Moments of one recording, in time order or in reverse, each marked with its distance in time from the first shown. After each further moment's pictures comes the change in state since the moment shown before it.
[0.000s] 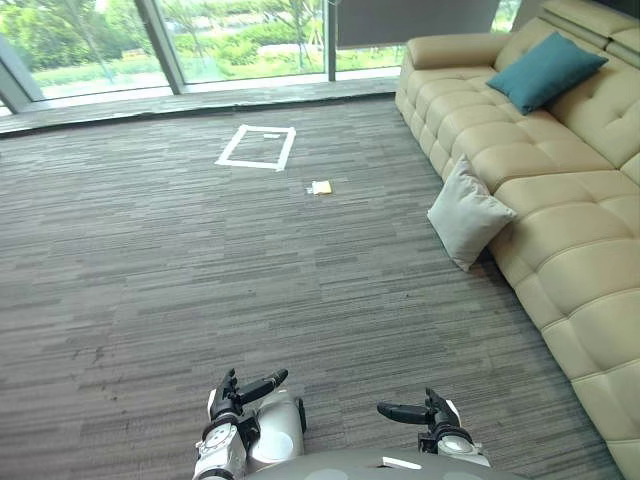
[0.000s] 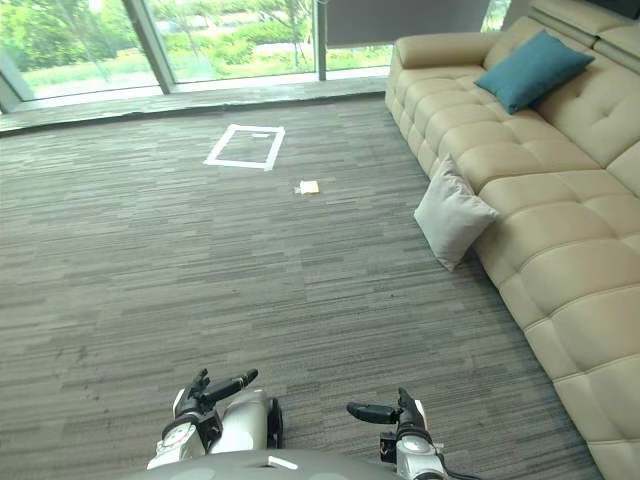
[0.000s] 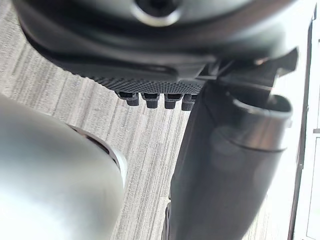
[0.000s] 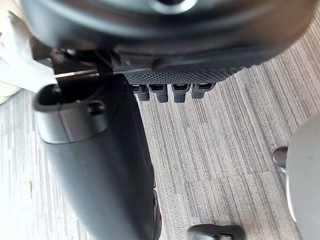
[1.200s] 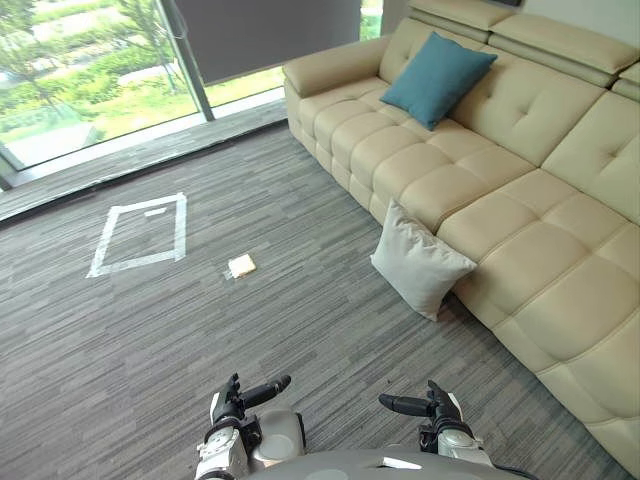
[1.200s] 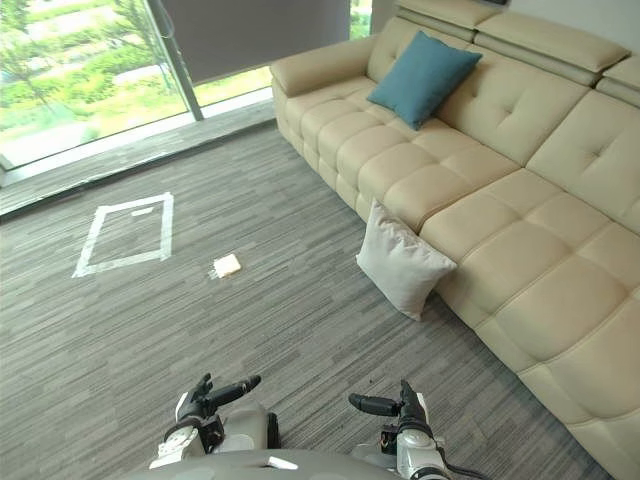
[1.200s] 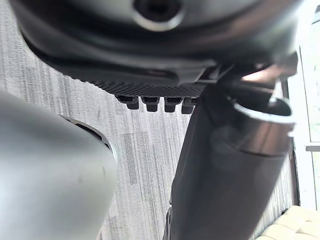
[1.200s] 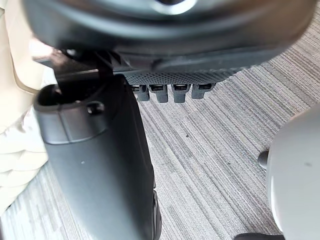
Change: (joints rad) left arm -0.002 -0.007 0.000 0.020 0.036 -0.003 0.001; right arm -0.022 -0.006 -0.018 -0.007 -0.009 -0.003 -0.015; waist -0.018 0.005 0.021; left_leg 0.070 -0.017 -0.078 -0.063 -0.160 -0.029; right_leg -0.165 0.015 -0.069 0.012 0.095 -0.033
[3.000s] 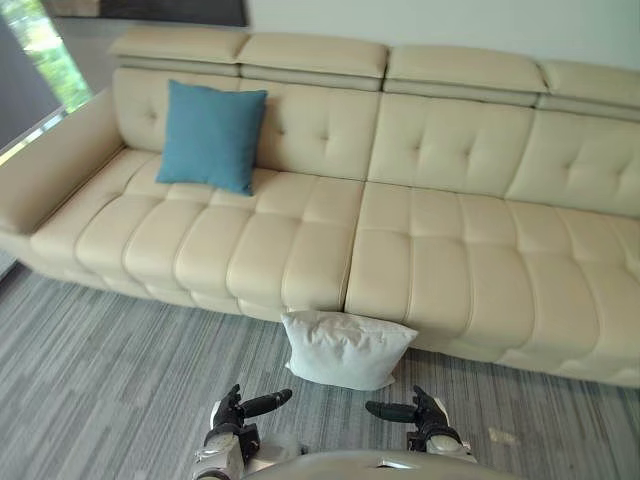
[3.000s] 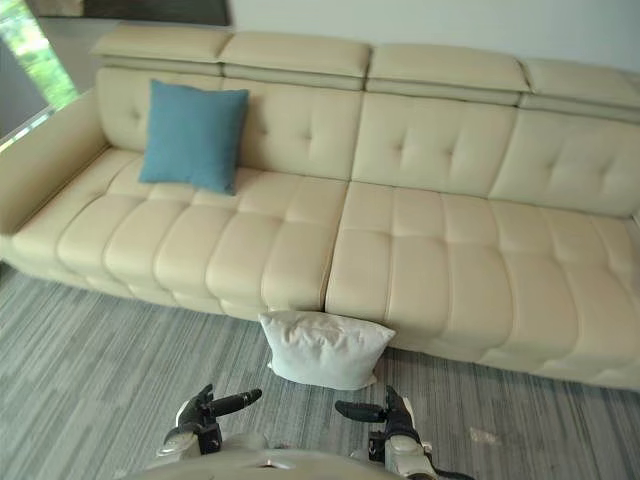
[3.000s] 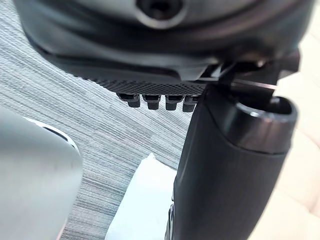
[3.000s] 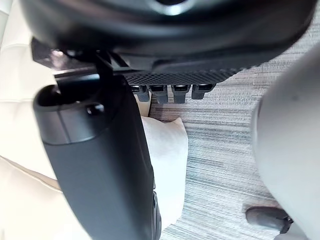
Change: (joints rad) left arm -0.009 0.035 -0.093 0.109 0.015 0.012 -0.003; right arm -0.001 0.028 0.051 -0.013 0.004 -0.014 0.006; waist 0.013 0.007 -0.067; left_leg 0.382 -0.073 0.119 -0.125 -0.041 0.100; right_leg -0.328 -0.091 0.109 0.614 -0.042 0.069
